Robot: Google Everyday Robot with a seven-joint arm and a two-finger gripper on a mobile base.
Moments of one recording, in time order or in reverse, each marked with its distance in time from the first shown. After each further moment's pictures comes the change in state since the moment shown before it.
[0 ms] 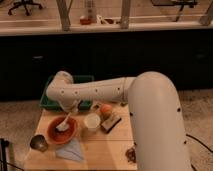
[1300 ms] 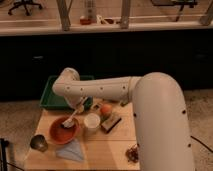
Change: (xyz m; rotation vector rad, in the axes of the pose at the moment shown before) arm 0.037 -0.003 -0.003 -0.022 0.033 0.045
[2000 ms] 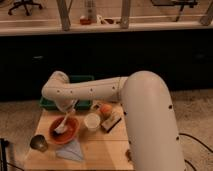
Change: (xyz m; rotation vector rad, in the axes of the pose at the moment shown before) arm -0.049 0.002 0.003 -0.006 -0.040 -0.115
